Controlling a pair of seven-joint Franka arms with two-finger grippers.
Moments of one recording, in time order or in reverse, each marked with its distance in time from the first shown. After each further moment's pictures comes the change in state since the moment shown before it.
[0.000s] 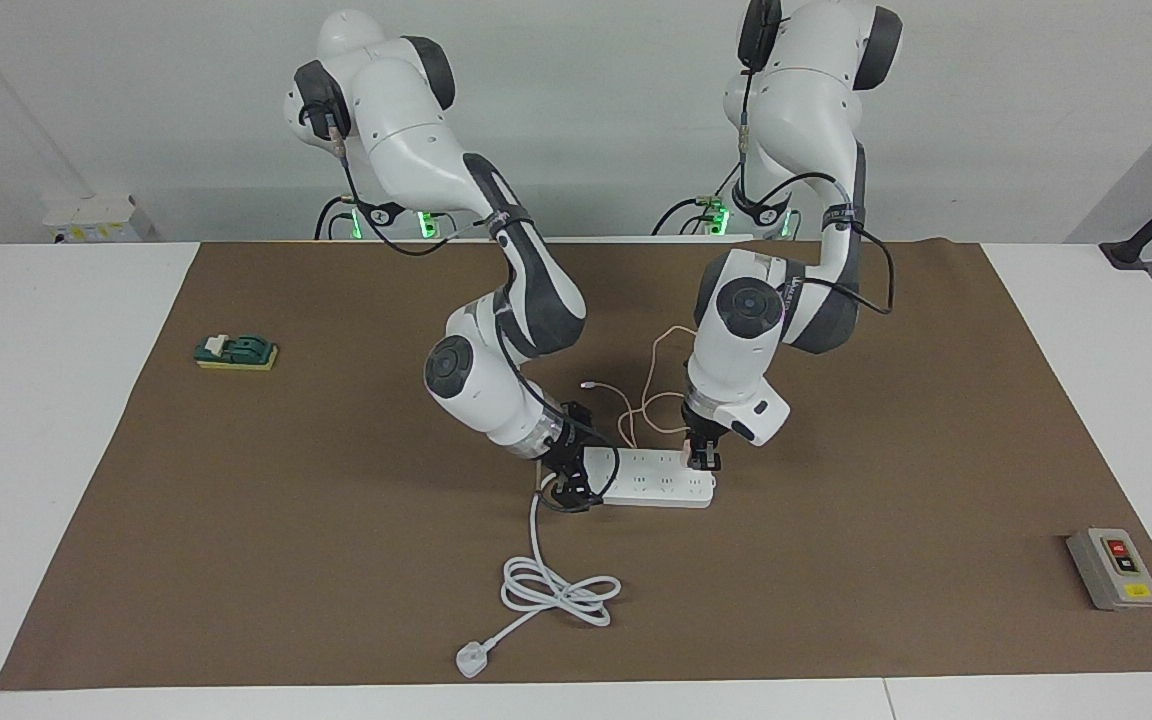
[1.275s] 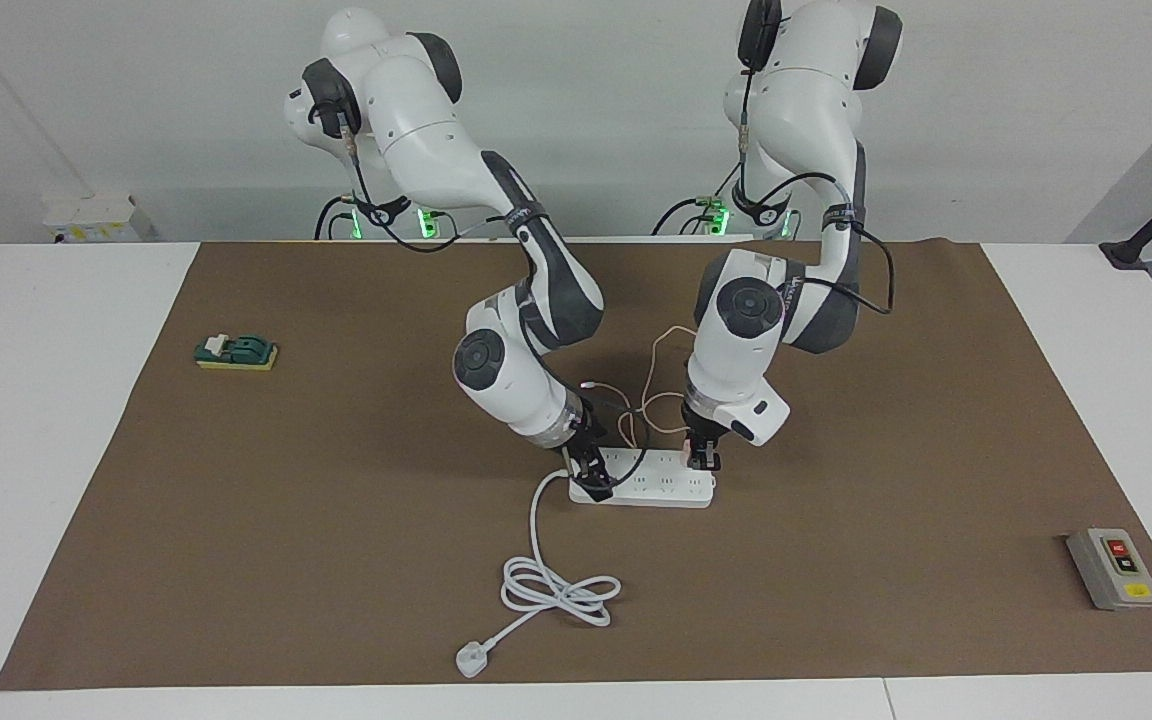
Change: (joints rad) left arm 0.000 -0.001 0.000 -0.001 0.000 0.002 0.012; right arm 0.042 -0.004 0.001 -0.031 -0.066 0.007 -0.196
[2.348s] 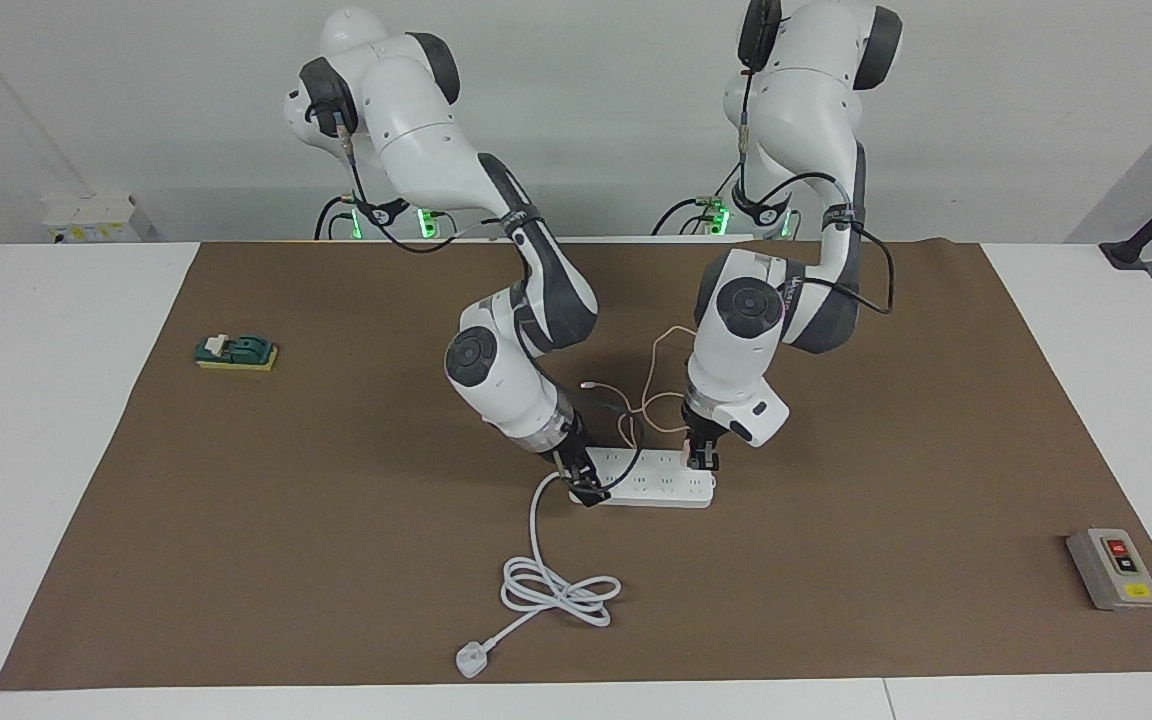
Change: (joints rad) left arm 0.000 0.000 0.000 0.000 0.000 0.000 0.032; right arm -0.021 -0.004 -0.006 -0.019 0.028 0.050 -0.046
